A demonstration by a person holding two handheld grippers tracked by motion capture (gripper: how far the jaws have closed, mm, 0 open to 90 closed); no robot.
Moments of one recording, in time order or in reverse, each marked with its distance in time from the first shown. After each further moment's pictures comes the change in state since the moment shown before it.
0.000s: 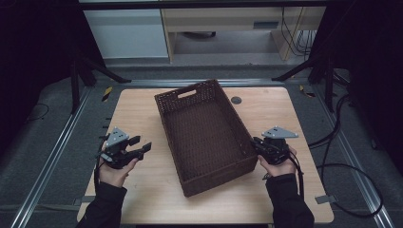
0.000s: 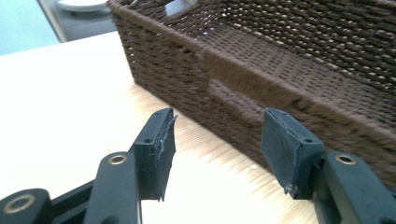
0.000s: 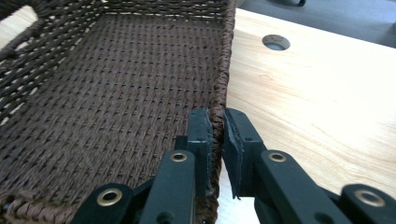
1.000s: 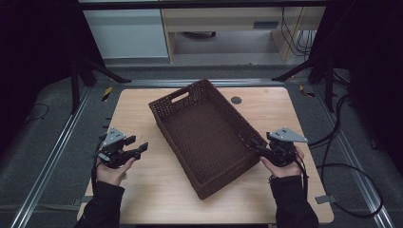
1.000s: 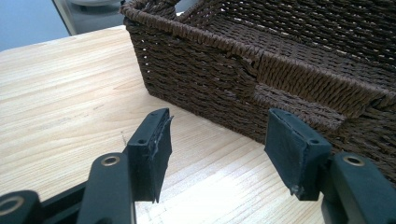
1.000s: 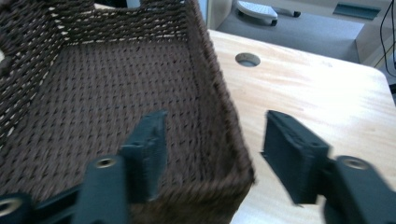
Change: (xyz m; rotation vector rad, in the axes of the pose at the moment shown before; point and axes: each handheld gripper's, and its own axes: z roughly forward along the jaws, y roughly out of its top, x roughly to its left) left arm 0.009 -0.005 0.001 0.013 0.028 -0.005; right arm -0.002 -0.004 -0.019 -0.081 -0.082 0.030
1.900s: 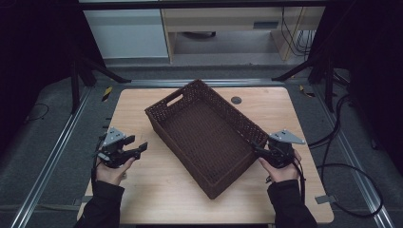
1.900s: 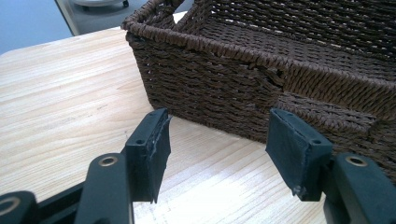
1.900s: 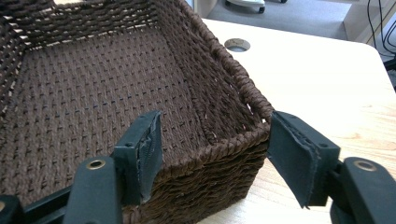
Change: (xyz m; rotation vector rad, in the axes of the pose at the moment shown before) left arm 0.002 0.000 0.001 0.002 0.009 0.005; right arm -0.001 -0.009 0.011 0.020 -0.049 0.065
